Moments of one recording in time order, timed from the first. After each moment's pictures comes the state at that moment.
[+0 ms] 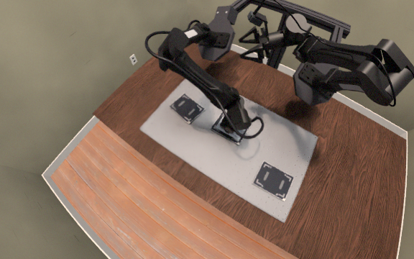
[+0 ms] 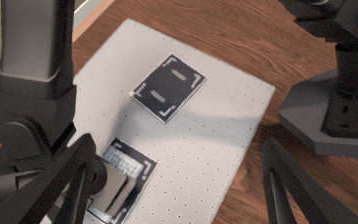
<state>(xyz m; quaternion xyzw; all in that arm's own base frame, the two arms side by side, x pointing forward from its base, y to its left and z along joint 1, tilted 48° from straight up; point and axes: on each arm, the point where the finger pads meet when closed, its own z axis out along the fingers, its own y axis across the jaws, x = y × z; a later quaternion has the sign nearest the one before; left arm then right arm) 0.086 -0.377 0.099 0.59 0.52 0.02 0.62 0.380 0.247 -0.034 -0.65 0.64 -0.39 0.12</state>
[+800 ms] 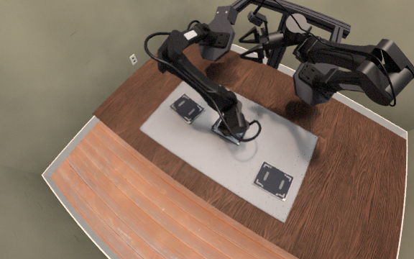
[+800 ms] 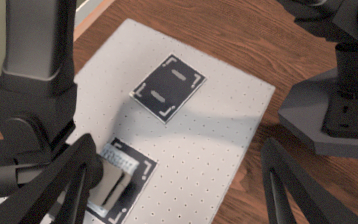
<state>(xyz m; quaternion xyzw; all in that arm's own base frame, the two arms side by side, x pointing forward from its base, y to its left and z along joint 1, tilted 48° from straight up) 0.086 -0.377 0.099 0.59 0.52 0.02 0.62 0.397 0.245 -0.030 -0.65 0.64 -0.39 0.13</state>
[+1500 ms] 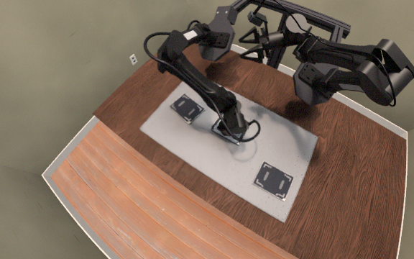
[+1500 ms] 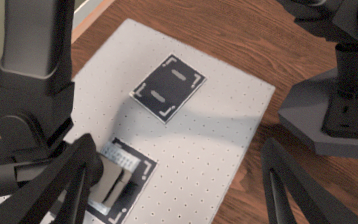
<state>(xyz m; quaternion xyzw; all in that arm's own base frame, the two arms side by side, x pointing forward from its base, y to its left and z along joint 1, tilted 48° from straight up) 0.086 -0.377 0.099 0.59 0.52 0.02 0.62 0.396 0.241 -0.029 -0.65 0.64 -0.40 0.11</state>
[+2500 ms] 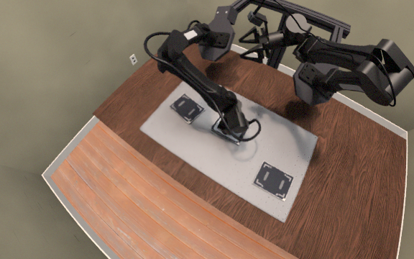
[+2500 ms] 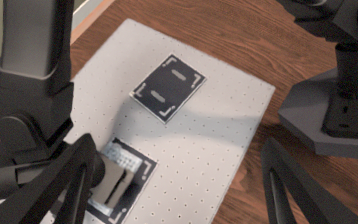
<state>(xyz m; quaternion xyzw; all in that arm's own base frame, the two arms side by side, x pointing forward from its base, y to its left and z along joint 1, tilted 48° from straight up) 0.086 -0.377 0.099 0.59 0.52 0.02 0.62 0.390 0.239 -0.031 -0.65 0.64 -0.39 0.10</state>
